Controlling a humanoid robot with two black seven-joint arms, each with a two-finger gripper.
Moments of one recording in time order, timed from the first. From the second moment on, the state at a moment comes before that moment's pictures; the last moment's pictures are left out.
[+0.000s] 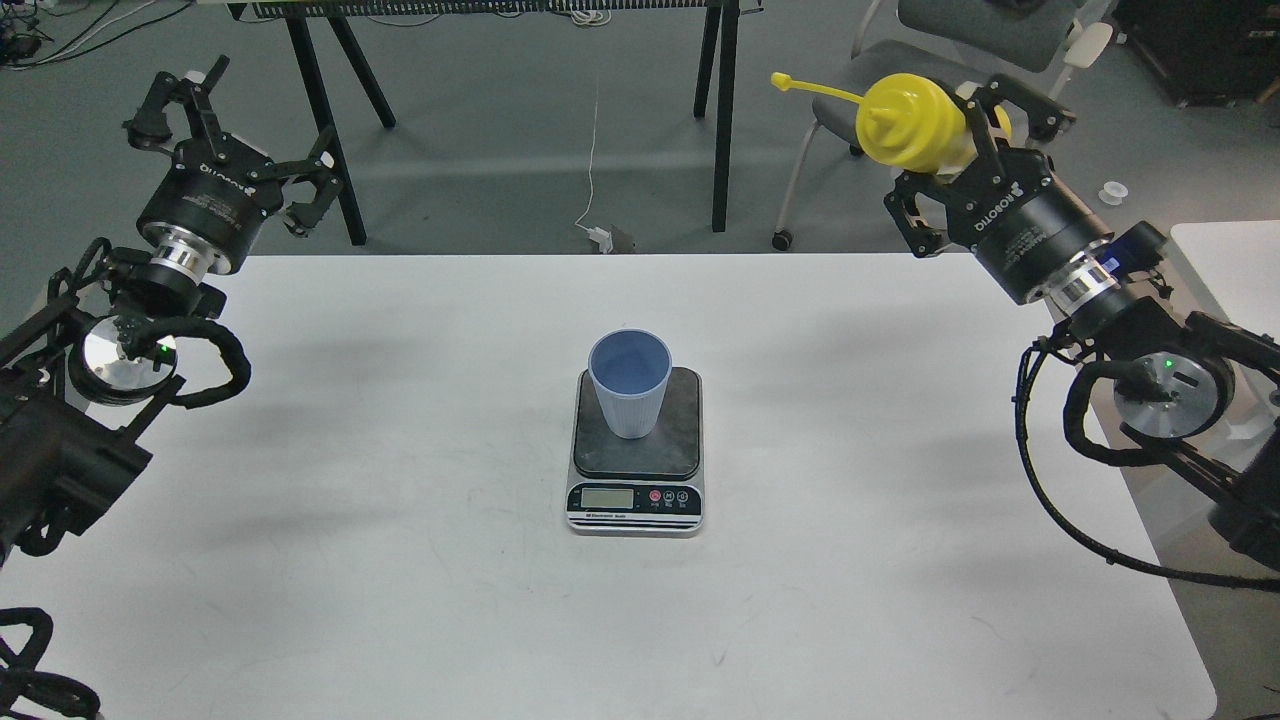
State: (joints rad) left arm -0.73 0.46 -0.83 -0.74 -0.22 -0.49 -0.24; right arm 0.66 -0.65 0.59 1.25 0.10 0.34 0.41
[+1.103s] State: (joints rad) left arm -0.74 0.45 -0.82 -0.74 -0.21 -0.49 -0.24; right arm 0.26 -0.28 0.75 0.98 0.43 0.49 0.41
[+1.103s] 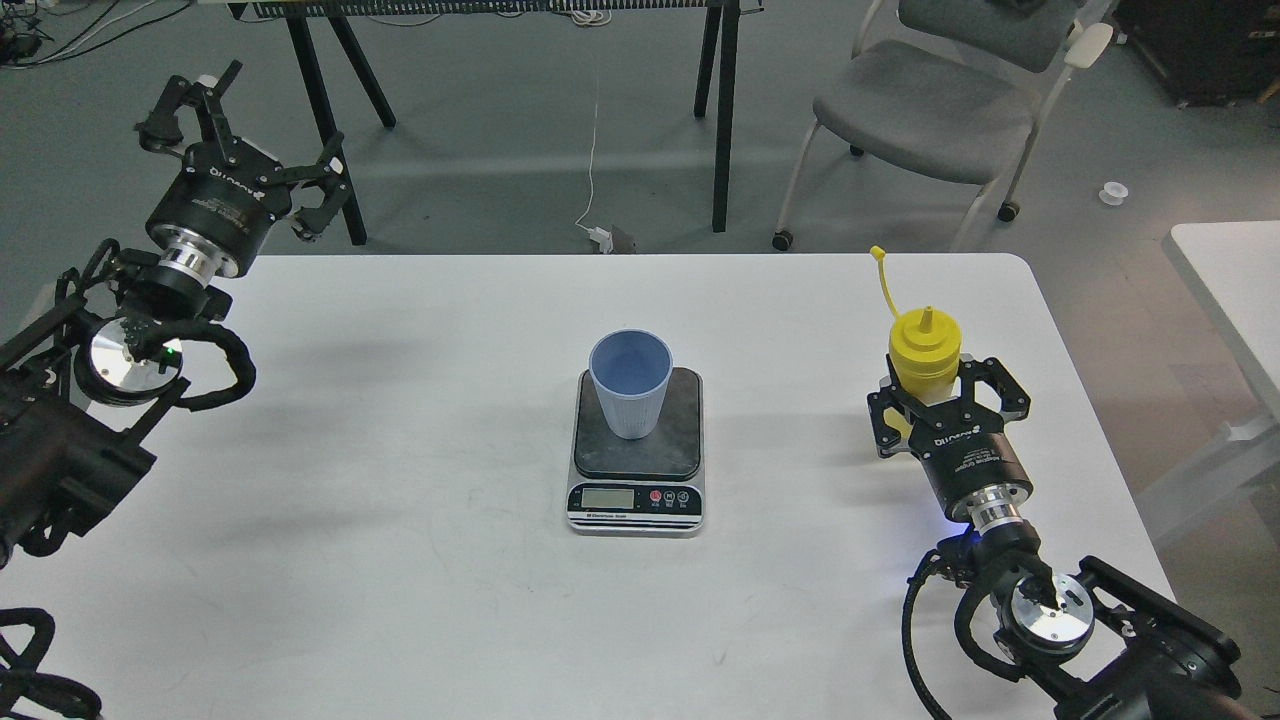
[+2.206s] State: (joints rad) left arm -0.74 0.46 -0.83 -0.81 -0.21 -0.45 -0.24; right arm -0.02 -0.43 0.76 1.12 0.43 0.49 0.40
